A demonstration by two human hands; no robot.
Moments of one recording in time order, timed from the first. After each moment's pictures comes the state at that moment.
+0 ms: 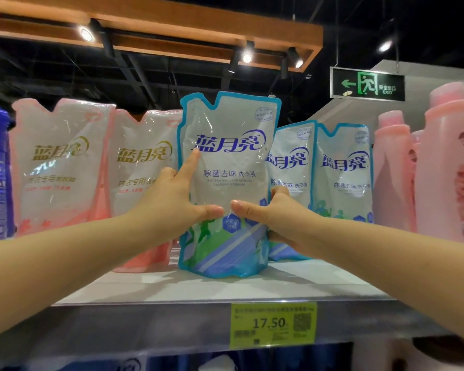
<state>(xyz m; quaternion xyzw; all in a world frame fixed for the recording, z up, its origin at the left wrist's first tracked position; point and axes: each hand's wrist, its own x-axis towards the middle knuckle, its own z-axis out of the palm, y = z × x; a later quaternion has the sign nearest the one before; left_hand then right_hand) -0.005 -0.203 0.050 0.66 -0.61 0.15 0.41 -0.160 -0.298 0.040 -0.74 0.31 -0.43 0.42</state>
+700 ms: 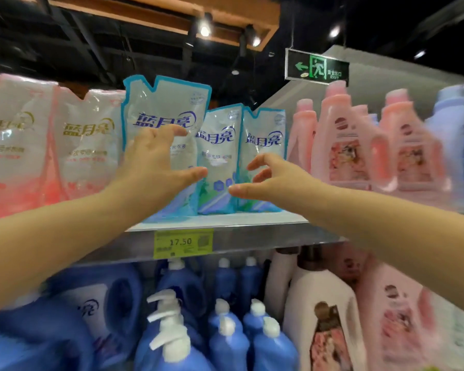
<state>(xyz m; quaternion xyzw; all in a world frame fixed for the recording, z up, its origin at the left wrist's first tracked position) -0.113 -0.148 0.033 0.57 -0.62 0.21 0.50 -0.301 -0.199 0.033 -0.81 0.38 -0.41 0.18</state>
